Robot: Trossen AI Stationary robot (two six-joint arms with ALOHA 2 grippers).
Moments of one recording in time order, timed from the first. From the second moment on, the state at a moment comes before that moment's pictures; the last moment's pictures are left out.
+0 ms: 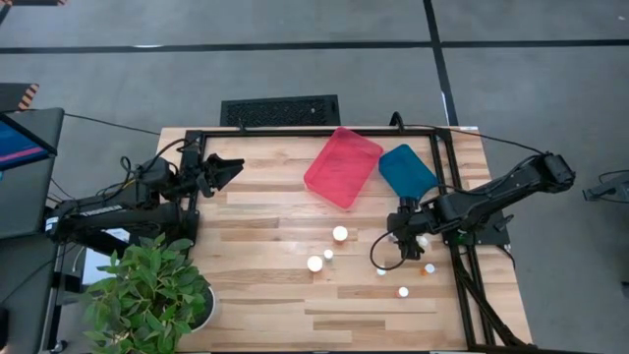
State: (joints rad) left arm 0.25 0.44 0.44 0.14 -0.05 -0.77; right arm 0.27 1.12 0.61 -0.69 0.16 0.32
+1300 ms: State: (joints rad) left arm 0.25 0.44 0.44 0.12 -0.06 -0.79; right arm 0.25 1.20 0.61 -0.67 0.13 0.29
